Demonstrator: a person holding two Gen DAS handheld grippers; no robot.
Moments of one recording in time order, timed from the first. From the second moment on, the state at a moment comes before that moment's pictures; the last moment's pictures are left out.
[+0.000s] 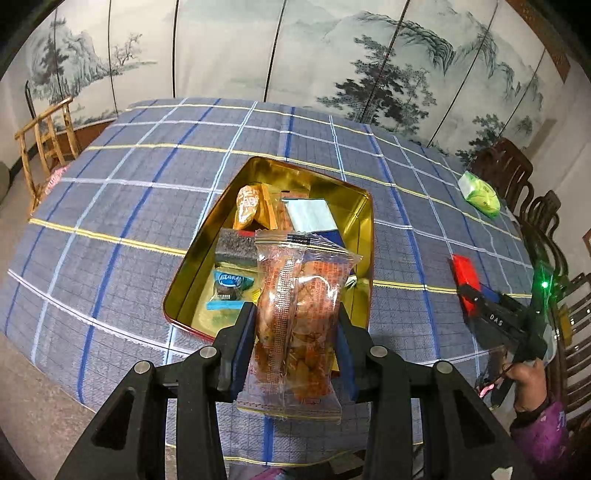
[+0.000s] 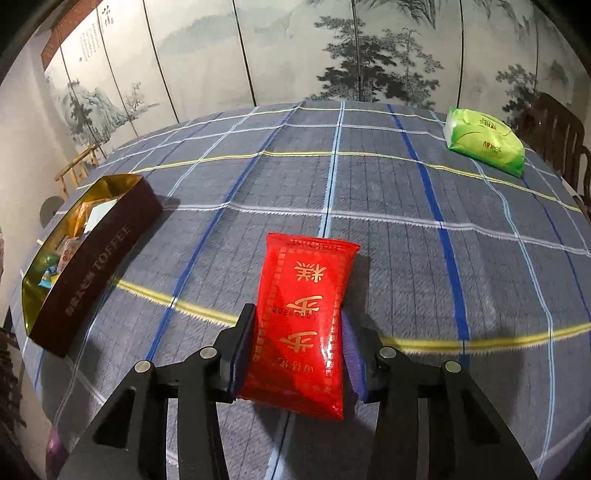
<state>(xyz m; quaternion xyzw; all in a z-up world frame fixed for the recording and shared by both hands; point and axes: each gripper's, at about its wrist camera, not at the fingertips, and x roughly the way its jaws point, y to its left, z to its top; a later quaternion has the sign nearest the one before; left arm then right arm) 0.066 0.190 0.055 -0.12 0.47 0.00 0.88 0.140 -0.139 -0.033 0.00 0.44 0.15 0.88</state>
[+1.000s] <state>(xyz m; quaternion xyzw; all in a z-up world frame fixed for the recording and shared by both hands) 0.101 0.206 0.017 -0.13 0.47 0.04 0.87 0.112 -0.132 0.015 0.01 0.40 0.16 0.90</state>
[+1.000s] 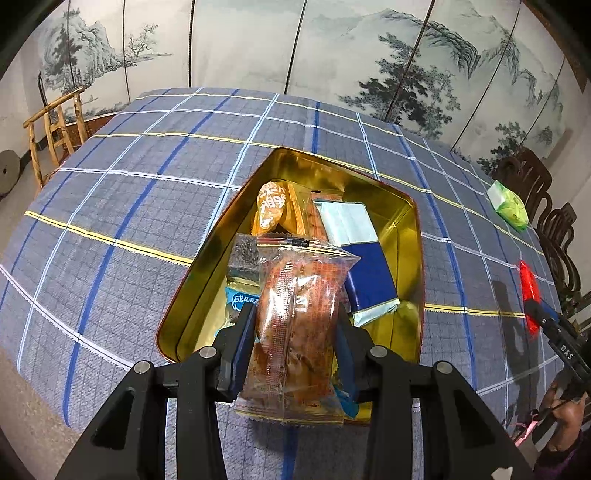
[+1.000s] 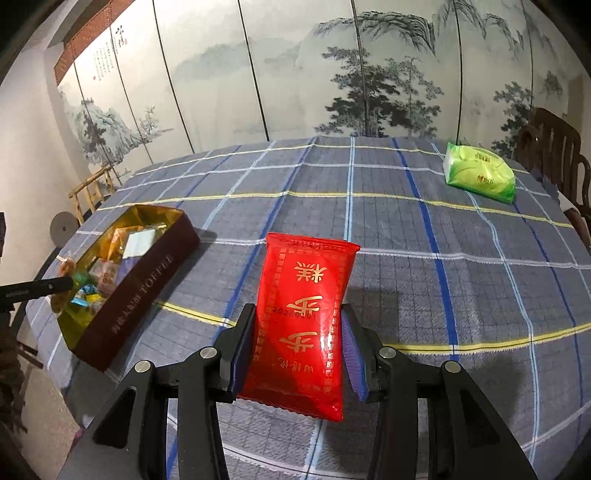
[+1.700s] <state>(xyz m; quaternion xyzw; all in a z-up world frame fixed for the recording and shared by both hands) 0.107 0.196 0.017 -0.11 0.45 0.04 0.88 0.106 -0.107 0.039 0.00 0.38 0.19 0.90</state>
